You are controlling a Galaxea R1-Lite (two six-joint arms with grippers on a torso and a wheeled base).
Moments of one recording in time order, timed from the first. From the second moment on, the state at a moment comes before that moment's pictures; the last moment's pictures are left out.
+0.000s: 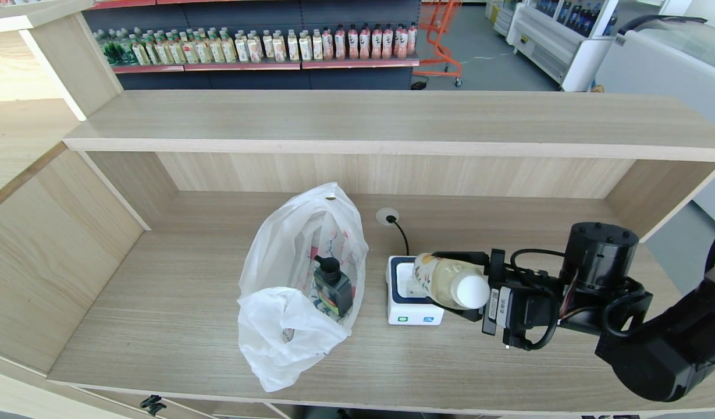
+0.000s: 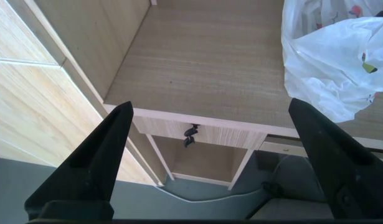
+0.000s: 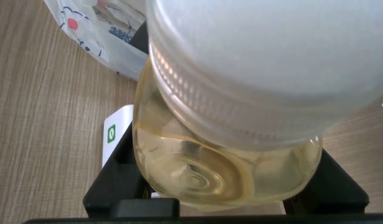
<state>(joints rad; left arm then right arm) 0.00 0.00 0.00 0.05 0.13 0.01 0.37 1.93 -0.54 -1.26 0.75 -1.16</state>
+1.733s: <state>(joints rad) 0.00 0.00 0.00 0.05 0.13 0.01 0.54 1.65 -0.74 -0.98 0.12 -0.11</state>
